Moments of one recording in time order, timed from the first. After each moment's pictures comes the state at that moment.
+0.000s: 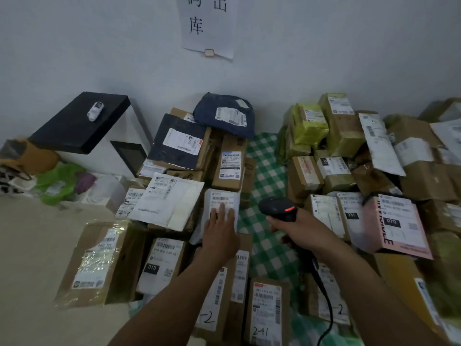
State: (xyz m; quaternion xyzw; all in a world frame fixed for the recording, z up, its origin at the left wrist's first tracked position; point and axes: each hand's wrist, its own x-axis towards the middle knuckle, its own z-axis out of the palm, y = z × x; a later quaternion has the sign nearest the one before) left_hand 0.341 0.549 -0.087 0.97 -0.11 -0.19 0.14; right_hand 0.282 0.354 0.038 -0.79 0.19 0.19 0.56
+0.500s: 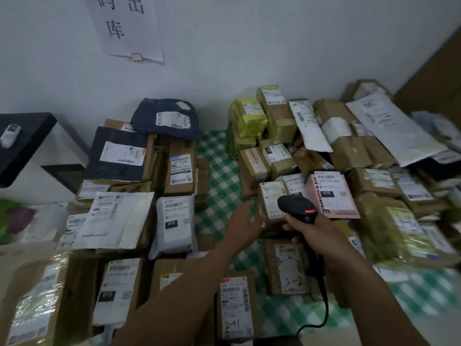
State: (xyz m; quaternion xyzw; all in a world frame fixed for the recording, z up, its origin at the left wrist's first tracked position) left_hand 0.309 0.410 -0.051 0.84 -0.15 -0.27 0.45; right_hand 0.192 0.268 0.033 -0.71 0.35 0.03 0.61
